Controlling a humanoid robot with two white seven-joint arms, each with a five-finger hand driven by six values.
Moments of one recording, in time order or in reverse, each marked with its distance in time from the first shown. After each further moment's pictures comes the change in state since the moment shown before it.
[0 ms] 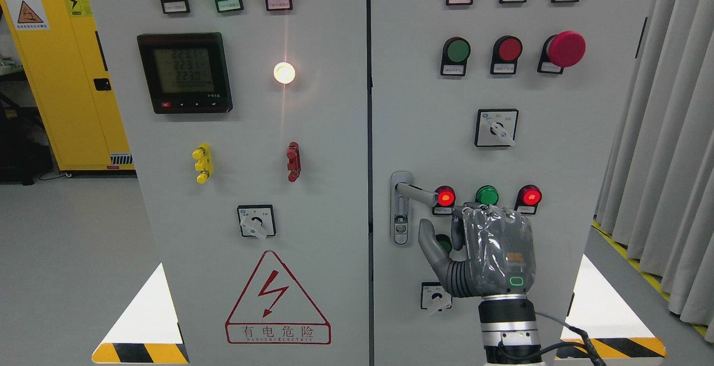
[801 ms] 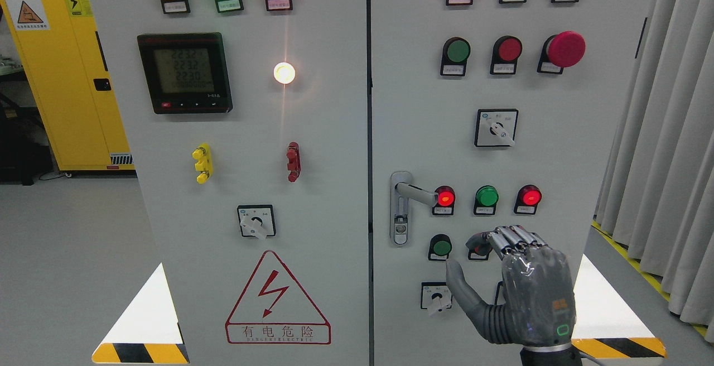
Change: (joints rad) left arm 0.000 0.000 0.000 0.000 0.000 0.000 0.000; right arm 0.128 -0.046 -0.145 -0.063 -0.130 -0.293 -0.086
